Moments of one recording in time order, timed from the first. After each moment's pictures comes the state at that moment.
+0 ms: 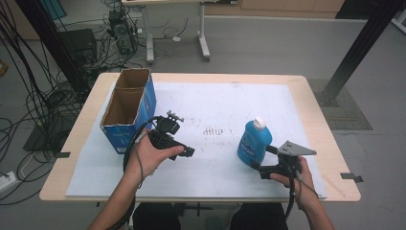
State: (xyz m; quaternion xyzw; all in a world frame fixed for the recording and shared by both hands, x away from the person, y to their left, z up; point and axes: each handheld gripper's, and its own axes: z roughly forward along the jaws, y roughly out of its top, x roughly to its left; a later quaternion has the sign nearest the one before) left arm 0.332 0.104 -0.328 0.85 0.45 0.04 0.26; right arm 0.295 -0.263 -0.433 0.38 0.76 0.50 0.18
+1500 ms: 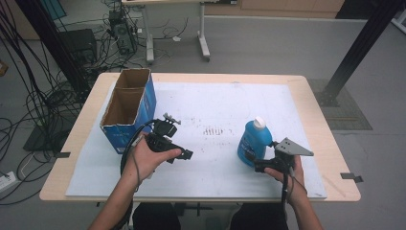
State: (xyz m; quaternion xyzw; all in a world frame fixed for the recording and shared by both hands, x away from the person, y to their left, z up) left arm 0.327 0.111 -0.331 0.85 0.46 0.03 0.27; right arm 0.308 -0.250 -0.439 0.36 0.71 0.57 0.22
